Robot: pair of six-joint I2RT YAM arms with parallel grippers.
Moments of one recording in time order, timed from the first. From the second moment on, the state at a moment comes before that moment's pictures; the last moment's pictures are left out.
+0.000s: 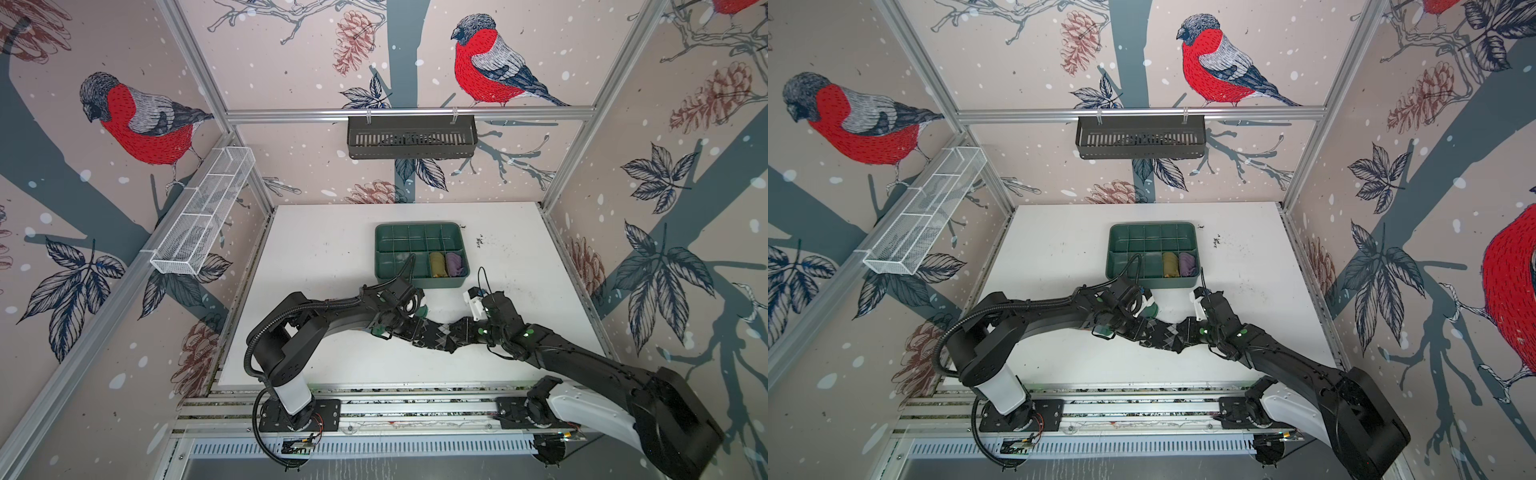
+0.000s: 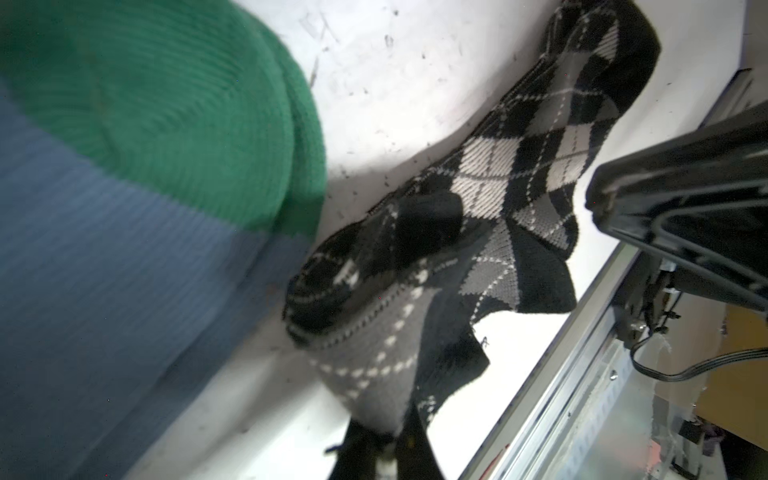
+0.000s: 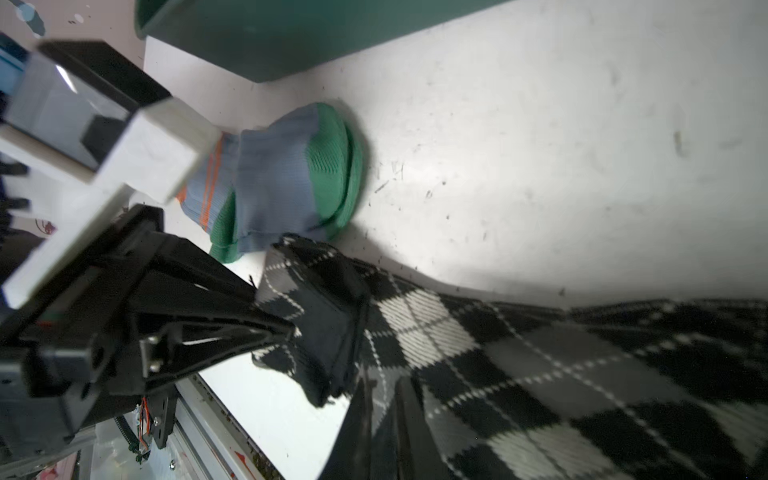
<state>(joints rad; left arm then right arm) -0.83 1.70 0.93 -0.37 0.44 -0.41 0.61 1.07 0.35 -0.08 -0.35 0.65</state>
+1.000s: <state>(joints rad) -0.85 1.74 1.17 -0.79 0.26 -0.32 0.73 1.15 0.32 0.14 -0.40 0.70</state>
